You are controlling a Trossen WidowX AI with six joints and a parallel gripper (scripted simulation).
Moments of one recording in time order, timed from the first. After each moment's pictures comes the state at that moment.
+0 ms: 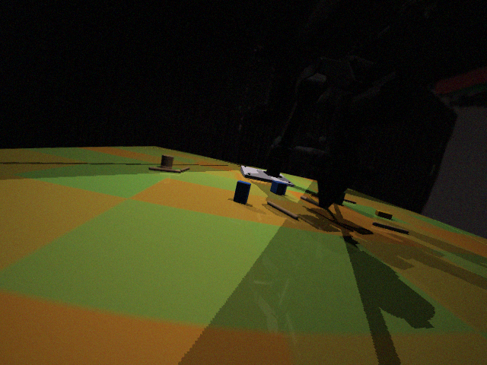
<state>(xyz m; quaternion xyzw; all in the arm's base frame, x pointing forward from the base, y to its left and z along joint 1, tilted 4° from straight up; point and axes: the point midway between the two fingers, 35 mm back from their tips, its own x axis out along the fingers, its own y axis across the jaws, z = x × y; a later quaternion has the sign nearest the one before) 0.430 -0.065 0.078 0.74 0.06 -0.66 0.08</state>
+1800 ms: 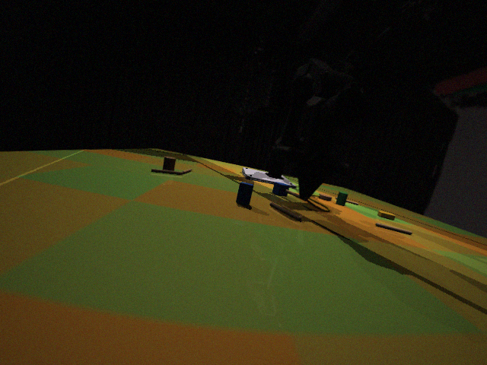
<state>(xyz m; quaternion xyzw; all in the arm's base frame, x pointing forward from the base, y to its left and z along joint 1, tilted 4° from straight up) 0.366 -0.078 0.069 0.74 0.06 -0.67 0.08</state>
